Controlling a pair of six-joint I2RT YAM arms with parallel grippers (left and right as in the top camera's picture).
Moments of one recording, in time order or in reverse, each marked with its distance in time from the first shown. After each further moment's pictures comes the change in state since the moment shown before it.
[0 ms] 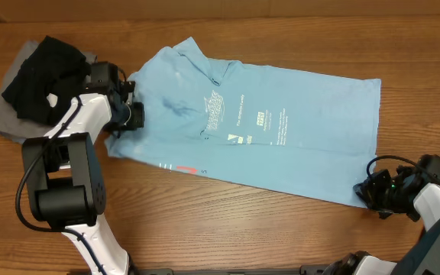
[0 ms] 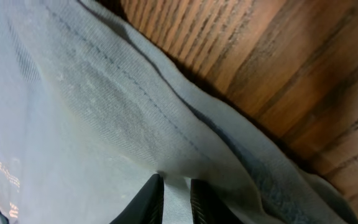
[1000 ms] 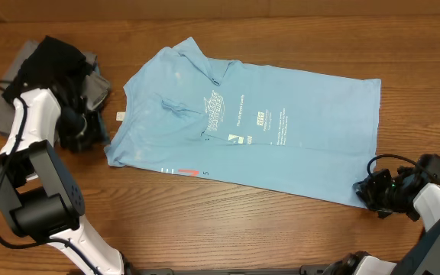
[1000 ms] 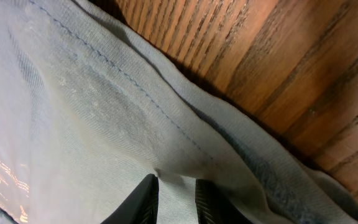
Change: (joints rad) left arm 0.248 -0.025 0.135 -0.521 0.032 -0.043; right arm 0.002 -0.003 0.001 -0.004 -0.003 0.038
